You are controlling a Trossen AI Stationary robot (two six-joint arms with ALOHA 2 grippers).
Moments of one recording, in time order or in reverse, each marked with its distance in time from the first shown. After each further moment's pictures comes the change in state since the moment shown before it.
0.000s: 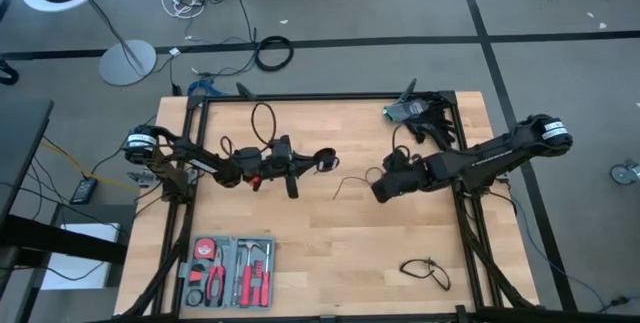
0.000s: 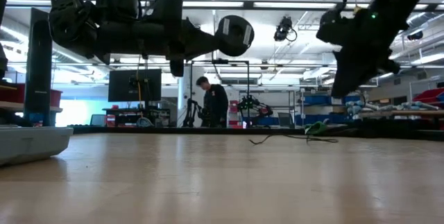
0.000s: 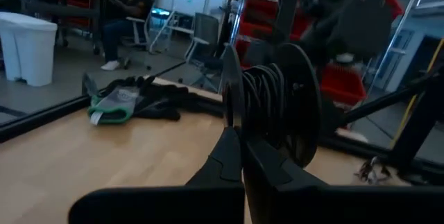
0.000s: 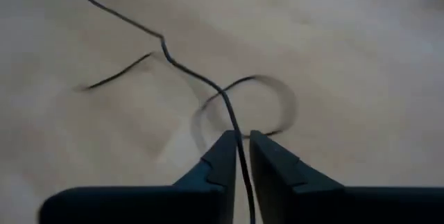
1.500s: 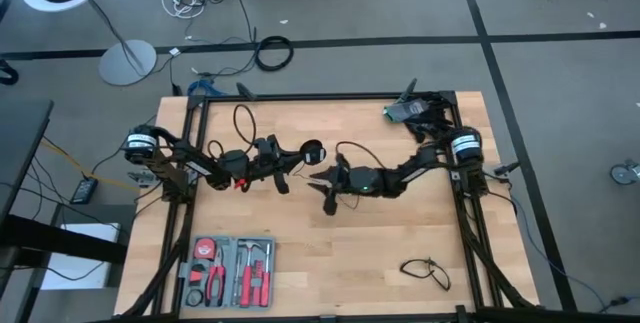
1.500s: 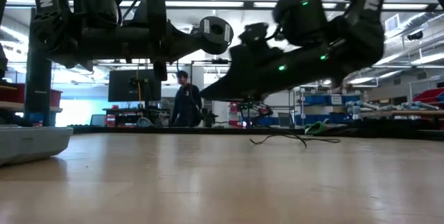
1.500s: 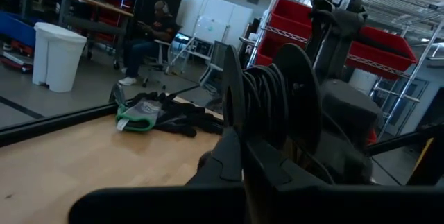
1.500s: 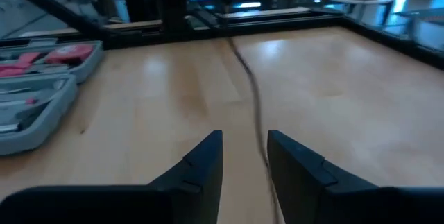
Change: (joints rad) left arm 0.000 0.000 -0.139 0.234 -0.107 -0.081; right arm -0.134 0.750 0.053 1.648 -0.194 -0.979
